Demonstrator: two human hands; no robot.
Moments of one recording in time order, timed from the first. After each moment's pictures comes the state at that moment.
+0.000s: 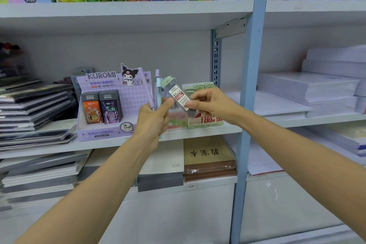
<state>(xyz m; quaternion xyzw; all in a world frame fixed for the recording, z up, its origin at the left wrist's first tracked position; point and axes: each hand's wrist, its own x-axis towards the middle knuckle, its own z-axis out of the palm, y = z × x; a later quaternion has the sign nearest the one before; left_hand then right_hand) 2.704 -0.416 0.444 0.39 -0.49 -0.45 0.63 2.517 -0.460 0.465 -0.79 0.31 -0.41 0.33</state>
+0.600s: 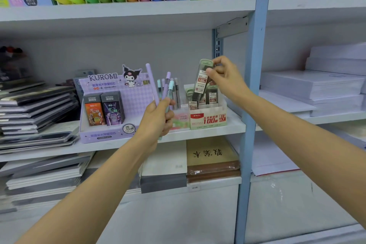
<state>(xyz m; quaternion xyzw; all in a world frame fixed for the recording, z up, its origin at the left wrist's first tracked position) 2.709 -0.413 0.451 0.42 -0.55 -0.44 0.58 2.506 -0.479 0.501 -0.69 0.37 -0.59 0.21</state>
